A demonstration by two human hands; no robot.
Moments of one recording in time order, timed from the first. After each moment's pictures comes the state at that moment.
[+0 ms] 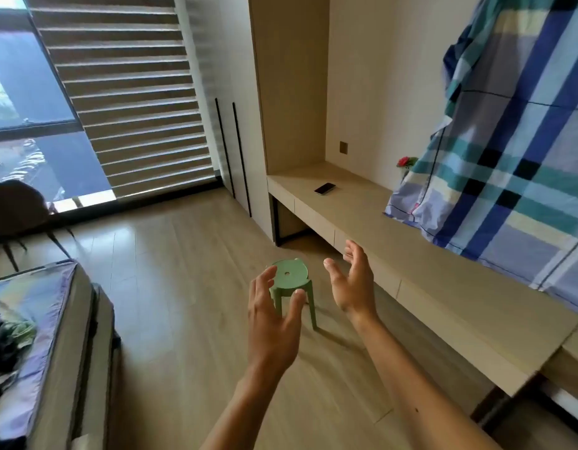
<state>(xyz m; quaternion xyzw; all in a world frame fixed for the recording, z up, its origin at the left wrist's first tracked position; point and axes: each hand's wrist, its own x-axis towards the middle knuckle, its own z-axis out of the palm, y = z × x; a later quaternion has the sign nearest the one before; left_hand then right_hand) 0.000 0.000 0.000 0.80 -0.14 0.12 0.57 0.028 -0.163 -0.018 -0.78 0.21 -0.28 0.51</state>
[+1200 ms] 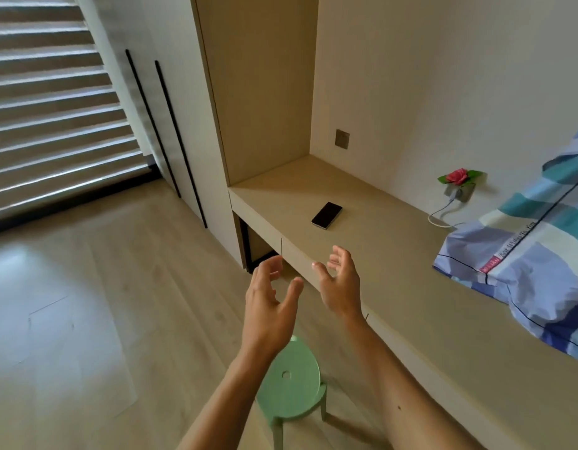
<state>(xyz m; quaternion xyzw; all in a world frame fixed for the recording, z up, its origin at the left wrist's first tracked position) 0.746 -0.198 -0.048 0.79 -0.20 -0.04 0.58 0.738 -0.349 -0.098 -0.74 0.33 -0.25 0.53</state>
